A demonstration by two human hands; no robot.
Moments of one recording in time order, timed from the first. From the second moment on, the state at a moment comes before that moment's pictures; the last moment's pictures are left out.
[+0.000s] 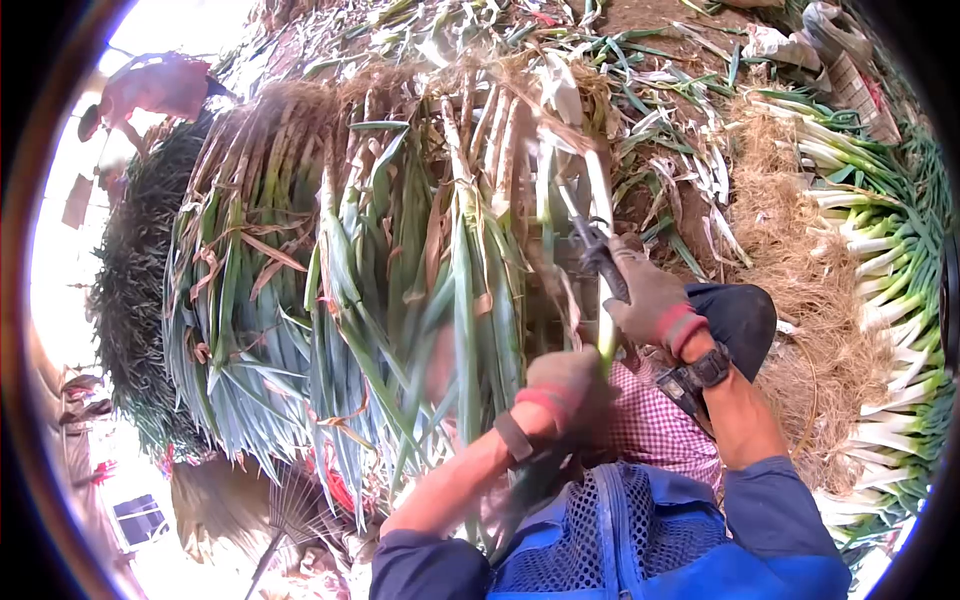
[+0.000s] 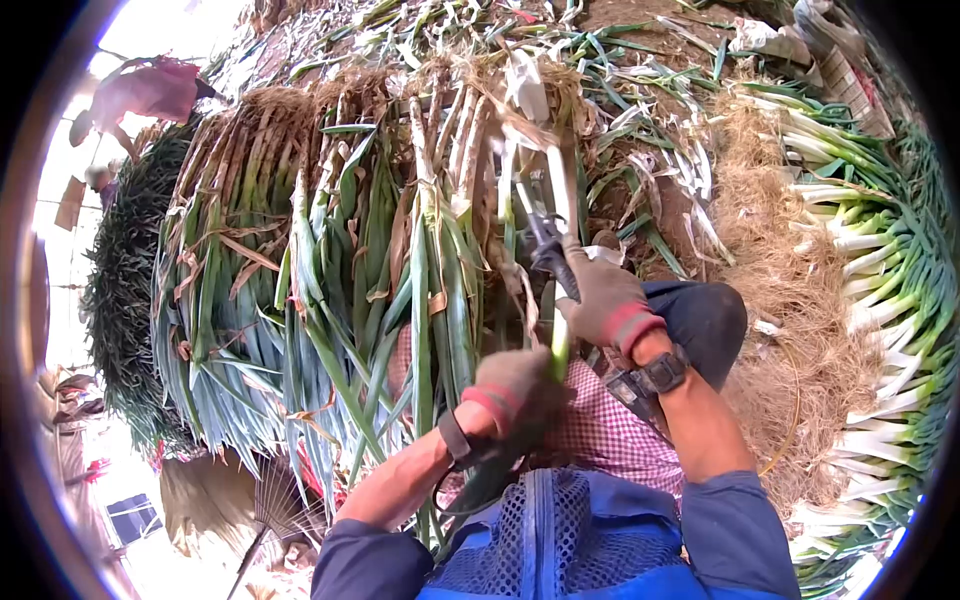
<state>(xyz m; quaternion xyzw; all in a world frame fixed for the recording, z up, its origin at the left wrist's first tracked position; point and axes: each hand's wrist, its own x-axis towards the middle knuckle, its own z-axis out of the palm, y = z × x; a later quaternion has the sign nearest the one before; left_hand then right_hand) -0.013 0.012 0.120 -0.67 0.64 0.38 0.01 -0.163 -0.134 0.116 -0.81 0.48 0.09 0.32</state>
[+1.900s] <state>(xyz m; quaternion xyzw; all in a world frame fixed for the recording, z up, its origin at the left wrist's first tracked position) 0.217 -0.138 0.063 -0.79 0.30 0.45 -0.29 0.103 -0.306 0.070 -0.86 0.40 0.08 0.29</state>
